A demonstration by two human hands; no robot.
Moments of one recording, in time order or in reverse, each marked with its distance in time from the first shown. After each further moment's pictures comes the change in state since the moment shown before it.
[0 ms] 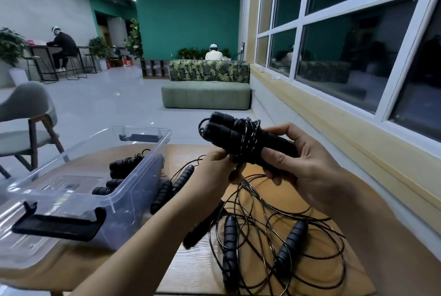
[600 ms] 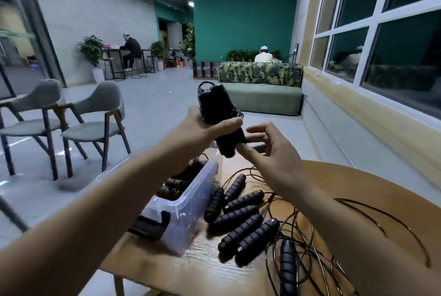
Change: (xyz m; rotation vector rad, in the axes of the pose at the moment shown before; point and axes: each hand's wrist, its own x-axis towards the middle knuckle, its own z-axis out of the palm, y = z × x) left_hand 0.004 0.120 -0.140 0.570 0.260 0.074; right_hand 0.112 0.057 0.119 -0.430 -0.037 -0.190
